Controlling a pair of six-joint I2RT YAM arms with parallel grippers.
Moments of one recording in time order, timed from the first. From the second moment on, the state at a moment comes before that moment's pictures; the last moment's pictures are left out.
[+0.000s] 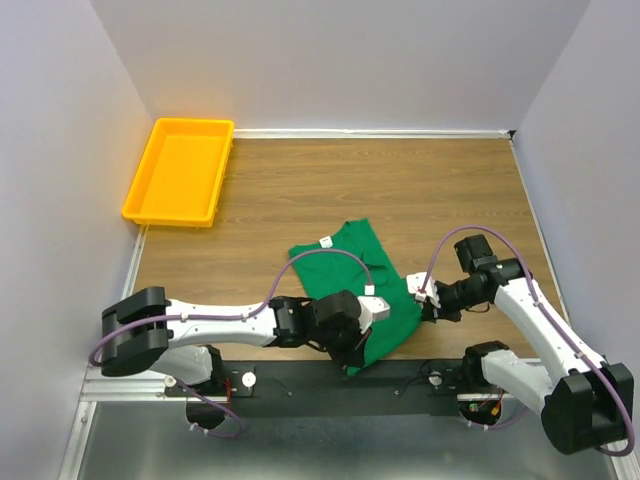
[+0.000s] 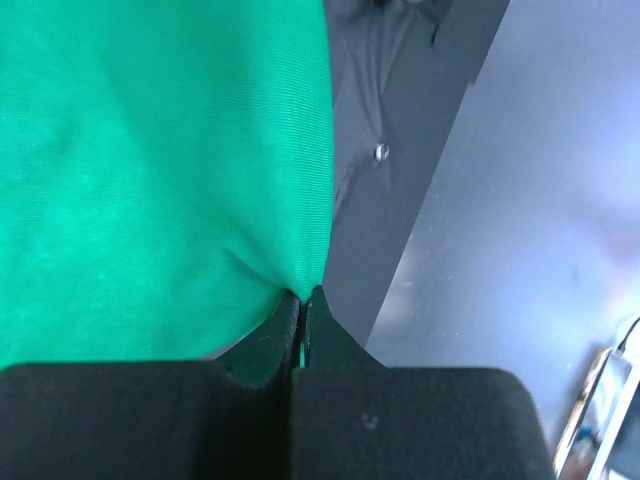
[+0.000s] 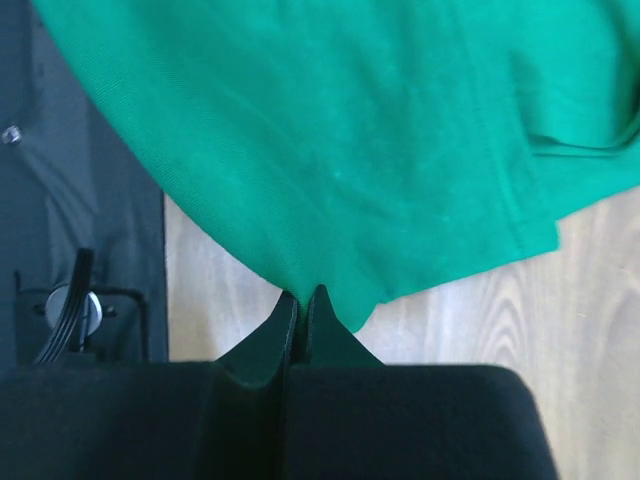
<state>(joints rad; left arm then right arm) -1.33 1.37 0.73 -0.15 0.28 -0.50 0.20 0.96 0.63 -1.05 -0.73 -1.34</state>
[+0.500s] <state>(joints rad) -0.98 1.21 0.76 -0.17 0.18 -0.44 0.22 1.48 1.18 -0.93 -0.85 -1.26</state>
